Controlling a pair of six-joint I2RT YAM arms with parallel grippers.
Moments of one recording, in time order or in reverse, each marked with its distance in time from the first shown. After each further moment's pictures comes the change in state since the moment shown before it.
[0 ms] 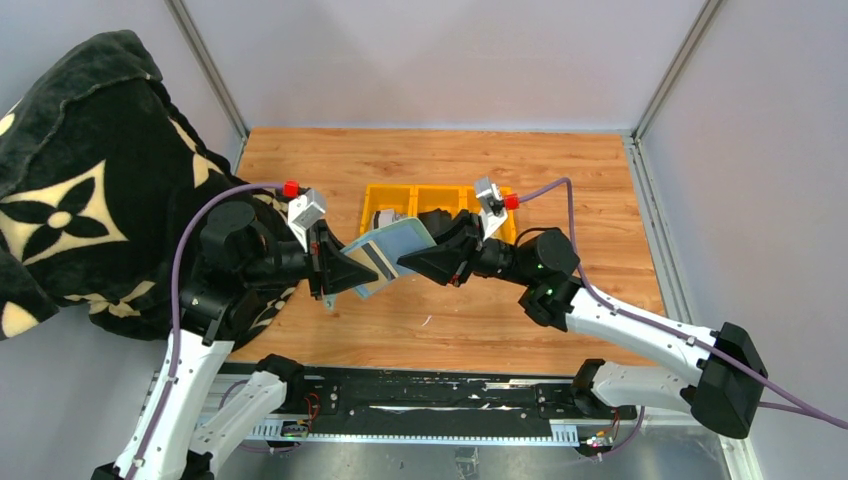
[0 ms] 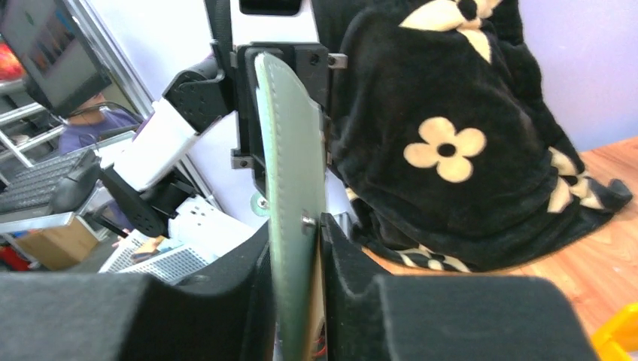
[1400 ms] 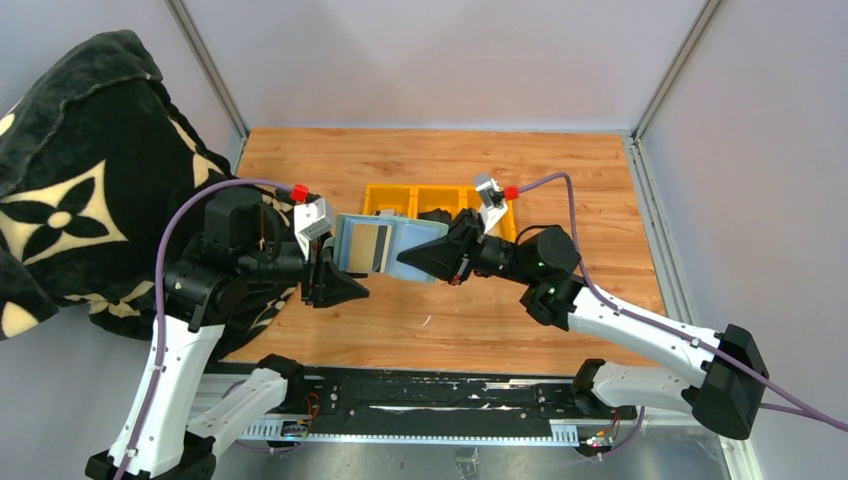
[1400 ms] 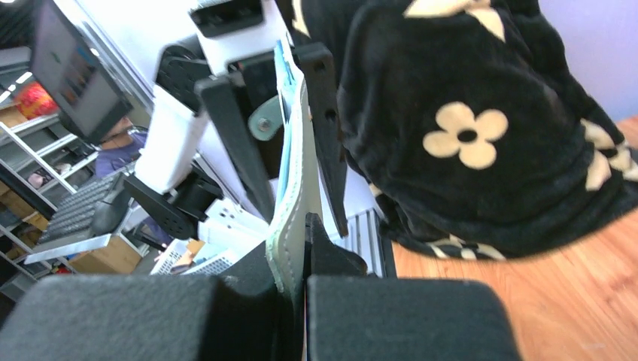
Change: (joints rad) left arm 0.000 0.129 0.238 -0.472 -0.025 0.439; right arm 0.001 0.007 0.028 -0.078 0.014 0.110
